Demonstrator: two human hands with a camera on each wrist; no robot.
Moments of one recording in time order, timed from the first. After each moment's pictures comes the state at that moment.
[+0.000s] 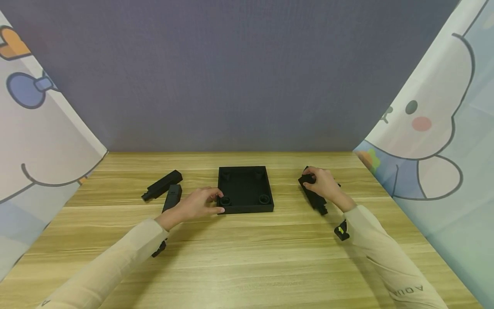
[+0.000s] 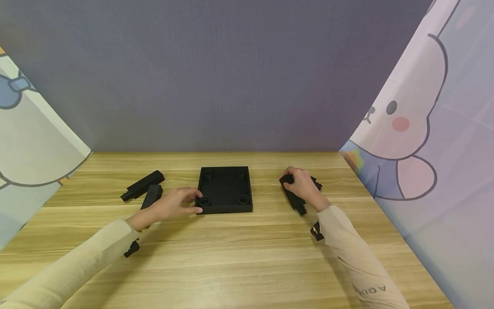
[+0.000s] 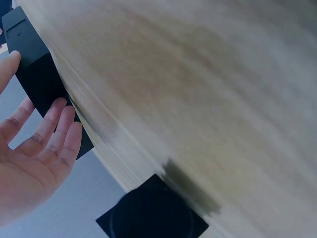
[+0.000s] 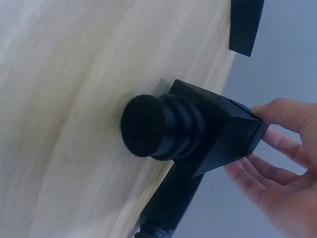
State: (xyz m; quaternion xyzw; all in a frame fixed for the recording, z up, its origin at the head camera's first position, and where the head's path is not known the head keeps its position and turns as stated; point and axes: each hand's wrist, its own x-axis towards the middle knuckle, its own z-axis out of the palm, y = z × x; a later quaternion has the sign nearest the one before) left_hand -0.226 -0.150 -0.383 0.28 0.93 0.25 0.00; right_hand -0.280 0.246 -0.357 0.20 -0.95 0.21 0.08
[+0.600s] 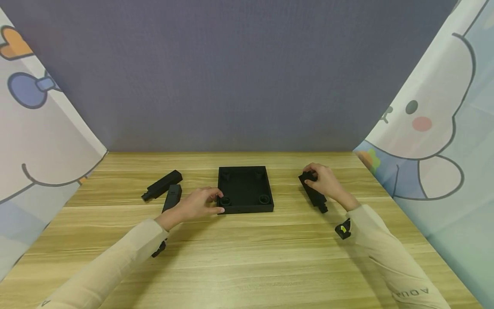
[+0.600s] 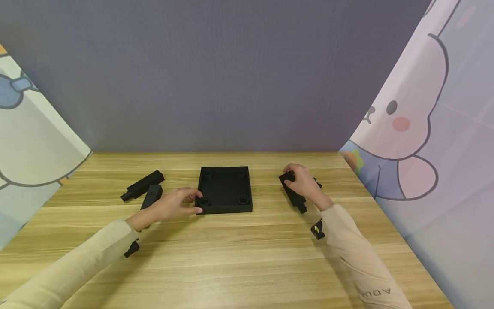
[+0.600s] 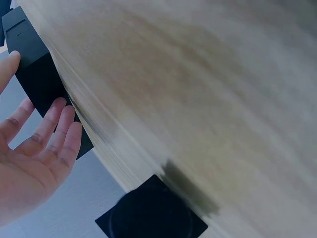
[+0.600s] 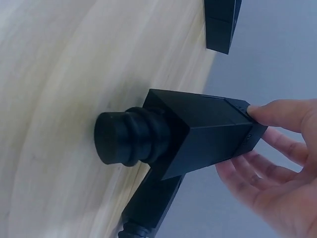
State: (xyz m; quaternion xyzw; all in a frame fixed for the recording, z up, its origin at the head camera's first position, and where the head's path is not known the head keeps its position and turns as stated) left_hand -0.227 -0.150 -0.383 0.28 0.93 0.24 0.00; right_hand -0.280 0.245 -0.347 0.22 -0.94 0.25 0.09
